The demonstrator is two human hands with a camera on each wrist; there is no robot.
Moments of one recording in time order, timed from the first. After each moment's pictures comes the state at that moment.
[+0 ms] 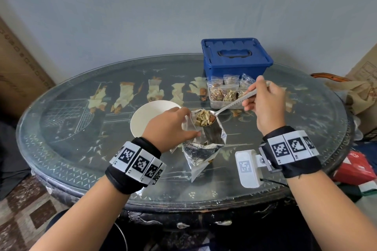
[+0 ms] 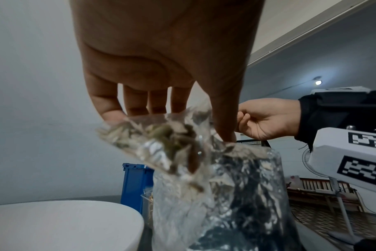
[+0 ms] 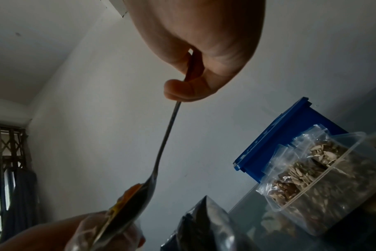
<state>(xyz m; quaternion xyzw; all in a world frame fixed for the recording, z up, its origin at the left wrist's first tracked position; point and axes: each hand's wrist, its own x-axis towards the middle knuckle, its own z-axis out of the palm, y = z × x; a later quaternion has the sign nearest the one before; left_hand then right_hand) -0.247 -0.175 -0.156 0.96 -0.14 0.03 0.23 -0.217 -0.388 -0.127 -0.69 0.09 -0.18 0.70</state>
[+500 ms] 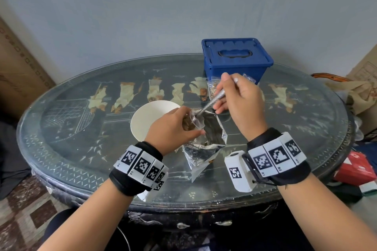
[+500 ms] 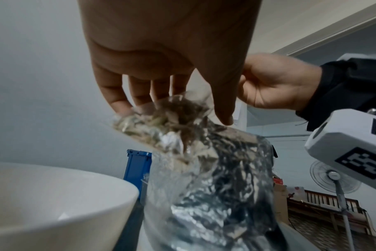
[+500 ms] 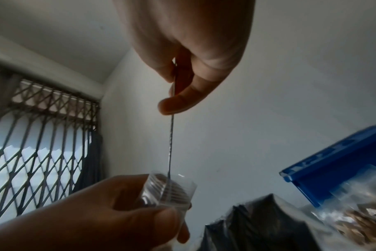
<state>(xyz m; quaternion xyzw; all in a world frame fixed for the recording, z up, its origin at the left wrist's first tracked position) -0.248 -0.180 -0.166 0.95 -0.13 0.06 0.29 -0.237 -0.346 -0.113 -0.77 -0.12 -0.19 0.60</state>
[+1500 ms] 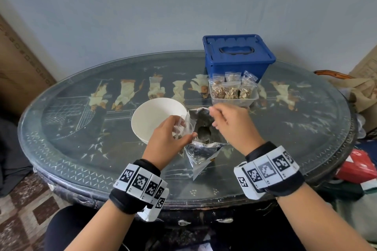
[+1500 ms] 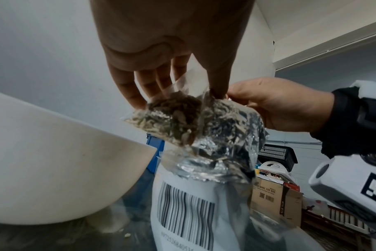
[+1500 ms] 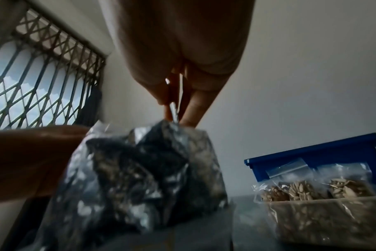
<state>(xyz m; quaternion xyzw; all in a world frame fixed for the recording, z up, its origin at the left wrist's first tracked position) -0.271 -0.174 -0.197 0.89 -0.04 0.09 0.45 -0.239 -0.358 -0.170 -0.89 -0.23 -0.18 0.36</state>
